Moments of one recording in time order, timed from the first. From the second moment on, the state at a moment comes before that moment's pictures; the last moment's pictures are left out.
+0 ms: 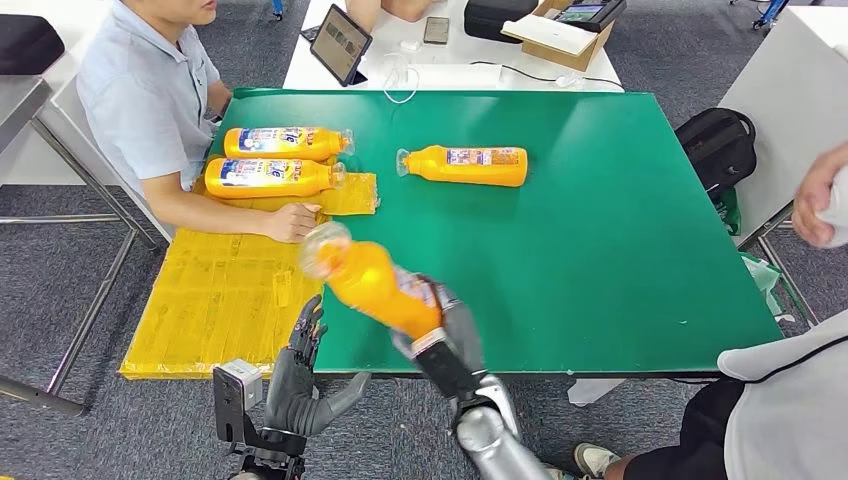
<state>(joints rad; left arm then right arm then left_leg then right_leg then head) 0.11 -0.06 -0.55 -1.56 0.12 0.31 -0.39 -0.20 0.23 0.33 -0.99 0.31 -0.40 -0.63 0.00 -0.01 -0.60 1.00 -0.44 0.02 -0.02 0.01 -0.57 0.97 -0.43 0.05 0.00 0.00</state>
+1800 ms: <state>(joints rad) 0.06 -0.05 -0.49 -1.58 0.08 0.41 -0.36 -0.30 0.31 0.71 -0.79 0.12 -0.62 -0.70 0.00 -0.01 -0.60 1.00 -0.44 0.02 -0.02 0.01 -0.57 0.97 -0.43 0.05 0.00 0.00</state>
